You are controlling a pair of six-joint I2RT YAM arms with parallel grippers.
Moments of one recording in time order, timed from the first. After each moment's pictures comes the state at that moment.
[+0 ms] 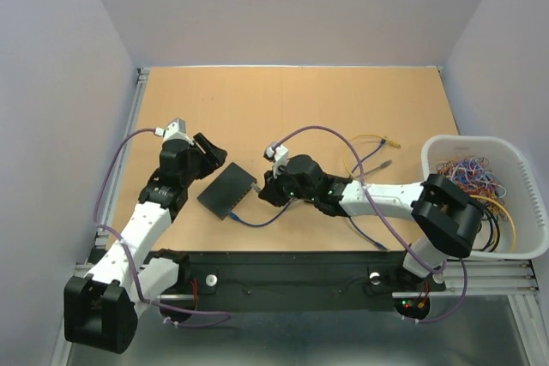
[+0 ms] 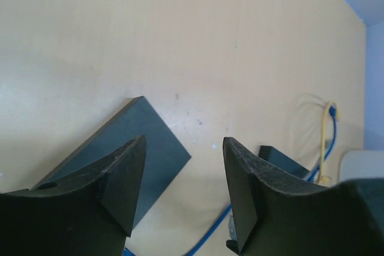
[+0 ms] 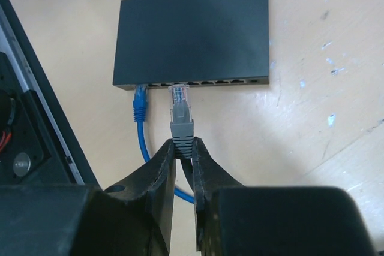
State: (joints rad) left arm -0.24 0.89 0.58 -0.12 0.04 -0.74; right arm 0.97 1.58 0.84 0.30 -0.15 0.31
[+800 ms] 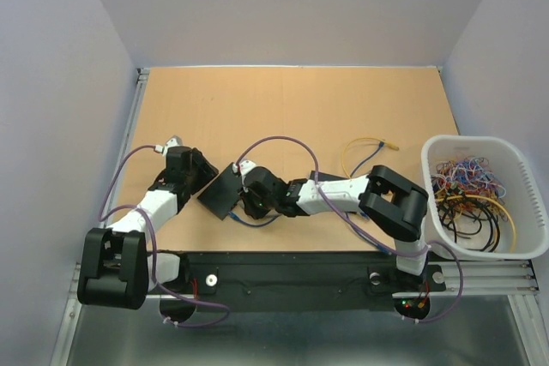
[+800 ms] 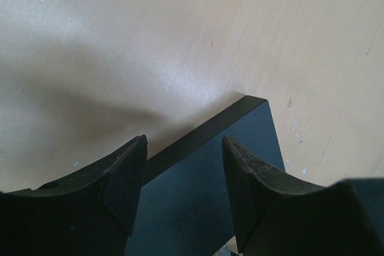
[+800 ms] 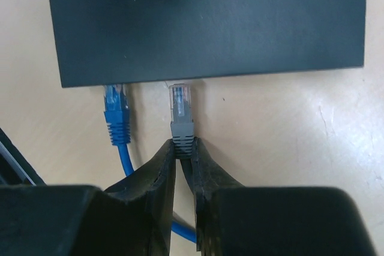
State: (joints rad) left arm -0.12 1.17 0.46 -0.03 -0.01 -0.76; right arm 1.11 1.92 1.14 0.00 0.05 0.36
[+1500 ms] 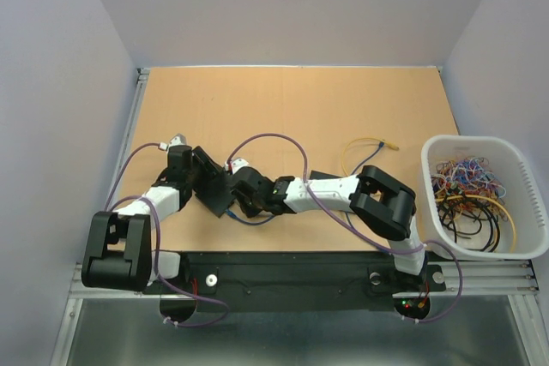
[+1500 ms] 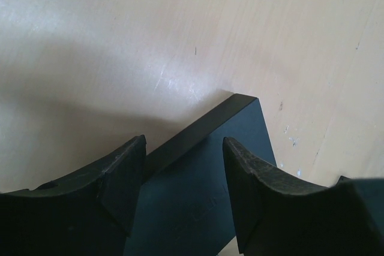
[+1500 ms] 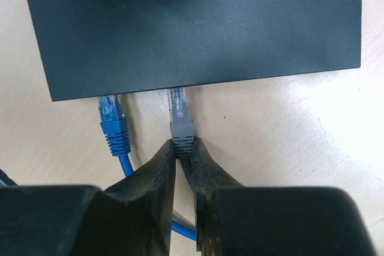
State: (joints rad) left arm -0.12 1.27 0.44 0.10 0.06 -0.76; right arm 1.14 2.01 1.32 -0.15 0.16 0.41
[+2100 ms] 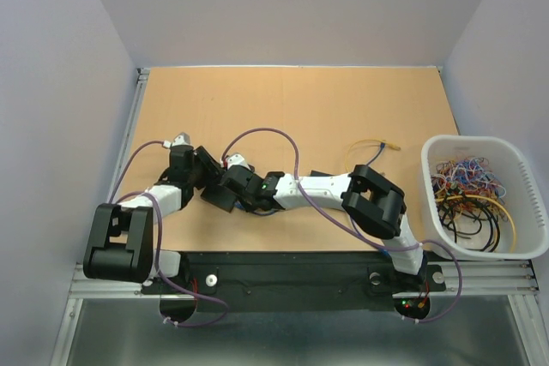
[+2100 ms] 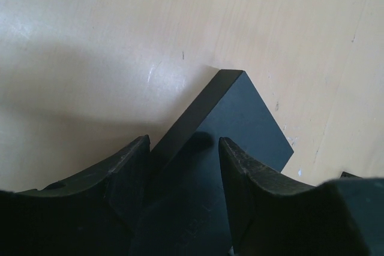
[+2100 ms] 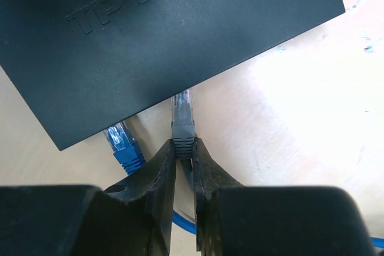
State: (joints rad) left arm -0.12 1.33 0.44 0.19 0.10 -0.73; right arm 1.15 2.09 1.49 -0.35 0.33 0.41
